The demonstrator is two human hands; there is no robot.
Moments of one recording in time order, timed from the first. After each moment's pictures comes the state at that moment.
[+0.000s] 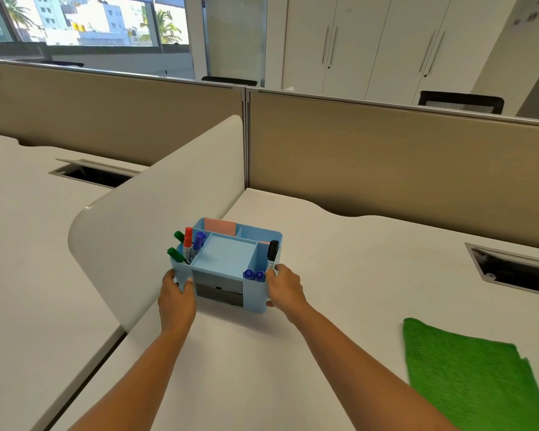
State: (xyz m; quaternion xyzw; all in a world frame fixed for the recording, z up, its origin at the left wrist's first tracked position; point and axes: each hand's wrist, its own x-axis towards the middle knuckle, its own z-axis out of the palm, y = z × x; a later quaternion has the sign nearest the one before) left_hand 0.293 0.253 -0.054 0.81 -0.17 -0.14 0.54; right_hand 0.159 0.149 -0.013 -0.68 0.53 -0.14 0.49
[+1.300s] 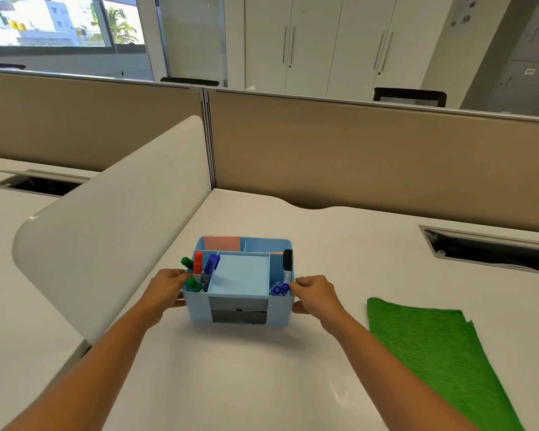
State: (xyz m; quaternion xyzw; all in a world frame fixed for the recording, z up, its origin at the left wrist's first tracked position) left_hand 0.289 0.227 -0.022 0.79 -0.24 -0.36 0.44; right_hand 0.046 0.135 -0.011 -0.63 0.55 -0.19 0.52
